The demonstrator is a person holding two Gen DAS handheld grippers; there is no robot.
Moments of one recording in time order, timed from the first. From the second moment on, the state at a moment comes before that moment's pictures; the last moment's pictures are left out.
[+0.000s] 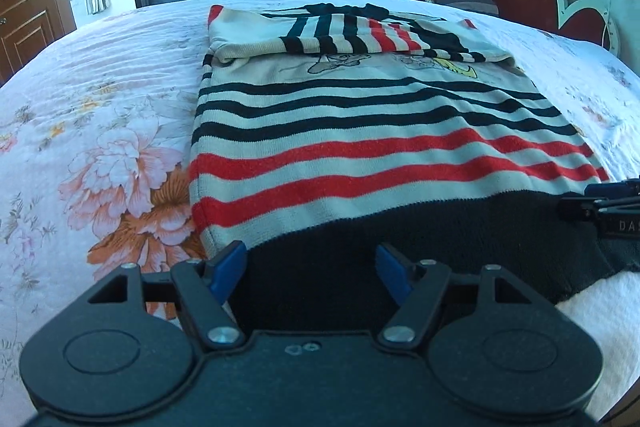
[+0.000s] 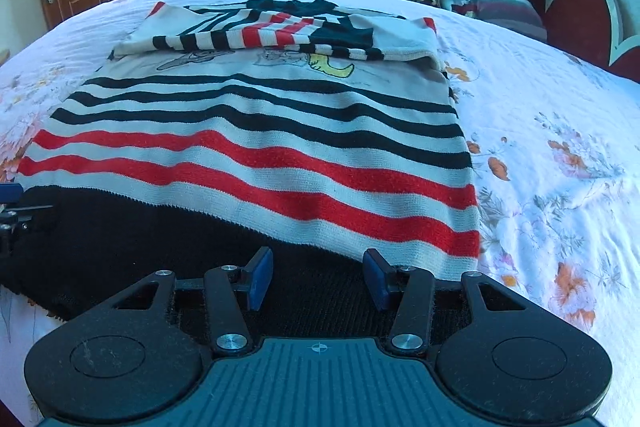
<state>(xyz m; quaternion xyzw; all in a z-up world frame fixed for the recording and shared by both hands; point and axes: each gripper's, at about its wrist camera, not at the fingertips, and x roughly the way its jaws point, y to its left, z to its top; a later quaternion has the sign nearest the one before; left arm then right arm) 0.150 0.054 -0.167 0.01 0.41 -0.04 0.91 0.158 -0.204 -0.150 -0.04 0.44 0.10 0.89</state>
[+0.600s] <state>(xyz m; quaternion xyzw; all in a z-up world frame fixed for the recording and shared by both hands) 0.120 0.068 -0.151 -0.02 0.41 -0.01 0.91 0.122 -0.224 -0.136 -0.02 0.43 0.08 0.90</state>
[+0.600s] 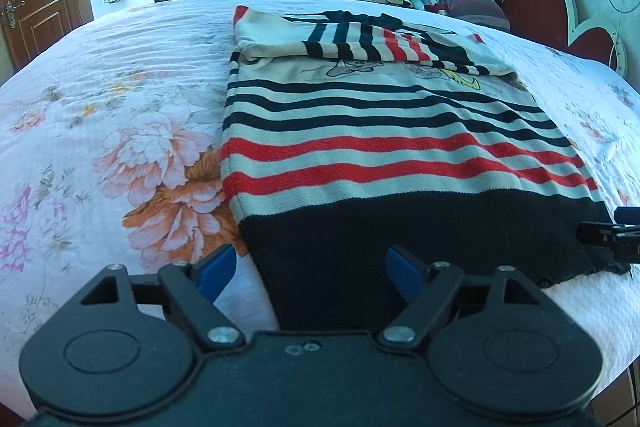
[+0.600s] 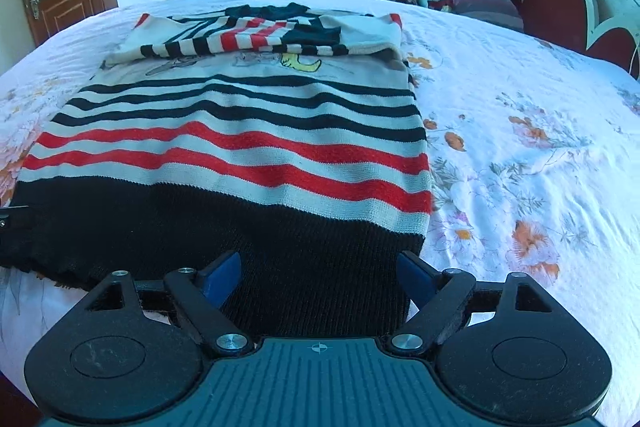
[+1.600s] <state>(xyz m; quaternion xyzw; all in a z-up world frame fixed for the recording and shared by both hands) 0.125 0.093 -0.167 -0.13 0.44 -0.07 0.88 0.120 -0.277 -0.150 0.09 0.47 0.05 0.88</state>
